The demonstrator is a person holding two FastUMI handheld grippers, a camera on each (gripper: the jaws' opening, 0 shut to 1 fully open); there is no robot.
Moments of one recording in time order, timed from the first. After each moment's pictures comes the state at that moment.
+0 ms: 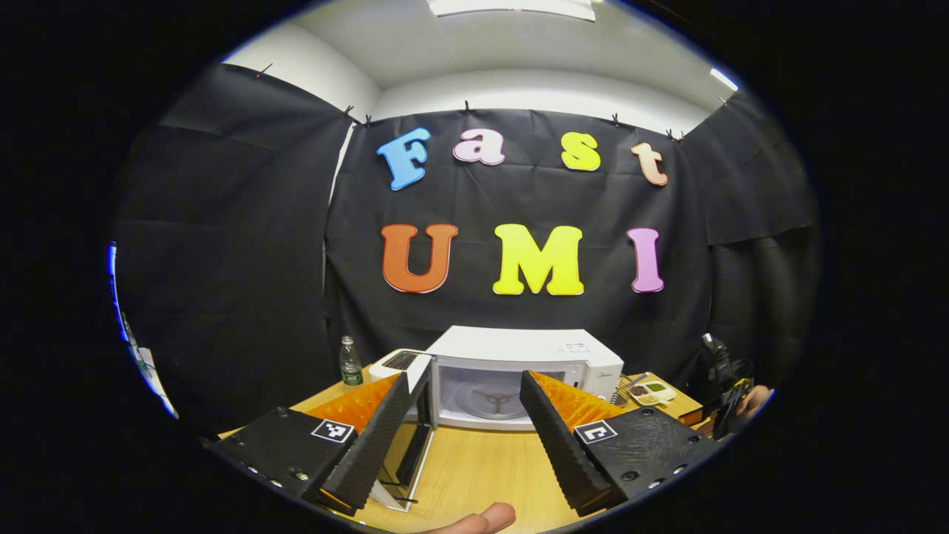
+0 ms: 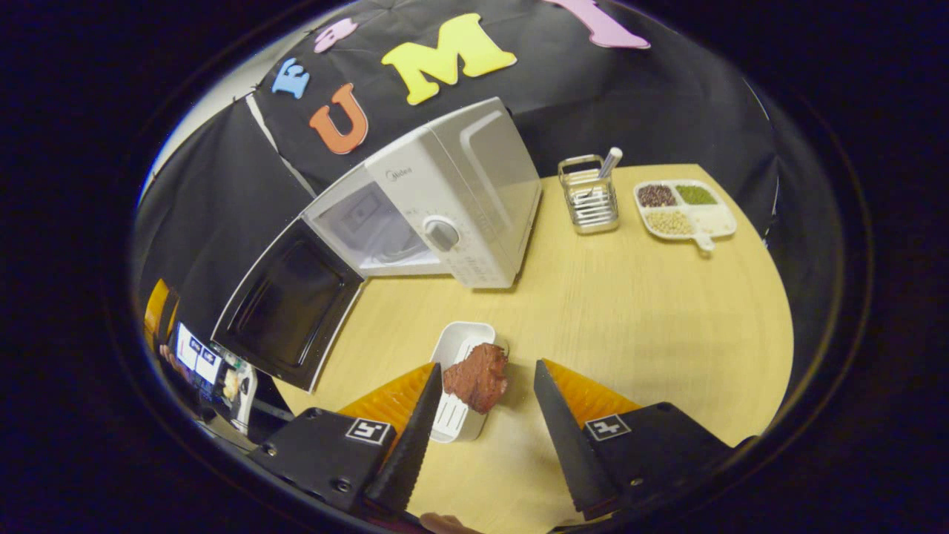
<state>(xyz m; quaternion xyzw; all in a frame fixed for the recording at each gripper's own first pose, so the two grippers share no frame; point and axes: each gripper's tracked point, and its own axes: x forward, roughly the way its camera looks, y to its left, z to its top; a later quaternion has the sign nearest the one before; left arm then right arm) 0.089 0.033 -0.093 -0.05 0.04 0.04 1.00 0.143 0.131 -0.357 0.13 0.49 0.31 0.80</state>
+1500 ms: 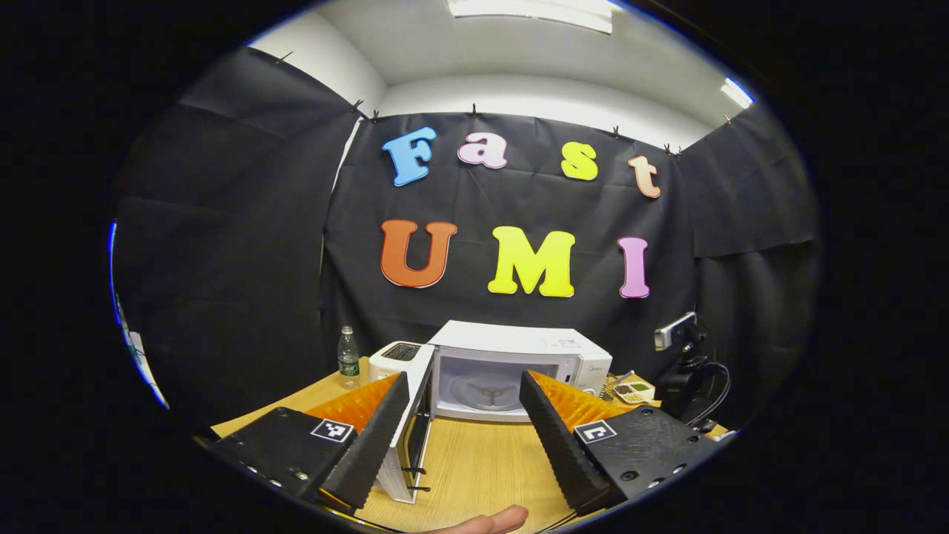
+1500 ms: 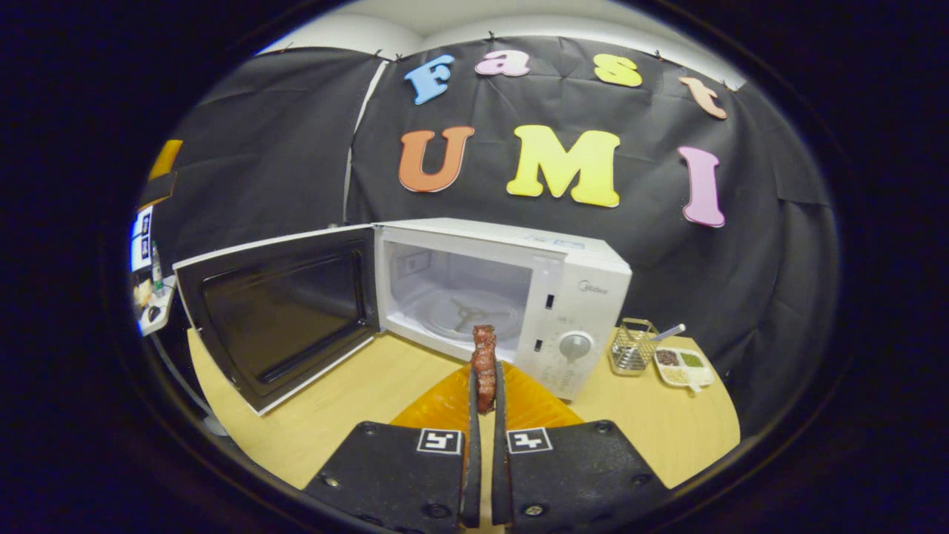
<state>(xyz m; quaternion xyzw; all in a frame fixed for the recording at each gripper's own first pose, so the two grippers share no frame) 0.050 0.077 -0.100 -0.07 0.03 0.02 1.00 0.119 0.310 -0.281 -0.07 0.18 0.27 0.94</state>
